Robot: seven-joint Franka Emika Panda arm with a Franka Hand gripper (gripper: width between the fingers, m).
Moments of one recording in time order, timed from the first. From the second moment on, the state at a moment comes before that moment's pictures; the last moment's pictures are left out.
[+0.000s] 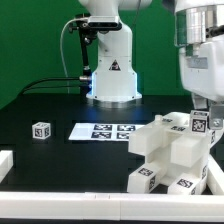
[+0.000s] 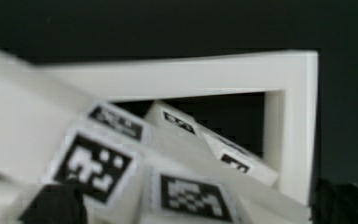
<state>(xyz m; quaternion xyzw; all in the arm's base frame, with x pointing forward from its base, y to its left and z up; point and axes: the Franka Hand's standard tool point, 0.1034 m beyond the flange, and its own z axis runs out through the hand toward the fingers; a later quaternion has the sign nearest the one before) 0.603 0.115 0.115 -0.72 0.69 -0.02 0.08</state>
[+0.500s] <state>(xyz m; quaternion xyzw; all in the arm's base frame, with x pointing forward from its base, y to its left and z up) 0.601 0.108 0.116 -0.87 0.49 -0.01 0.06</state>
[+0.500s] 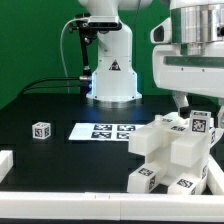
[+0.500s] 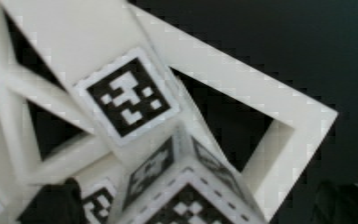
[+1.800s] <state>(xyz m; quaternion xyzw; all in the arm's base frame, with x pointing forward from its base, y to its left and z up) 0.607 0.099 0.115 -0.71 0.70 -0.01 0.07</state>
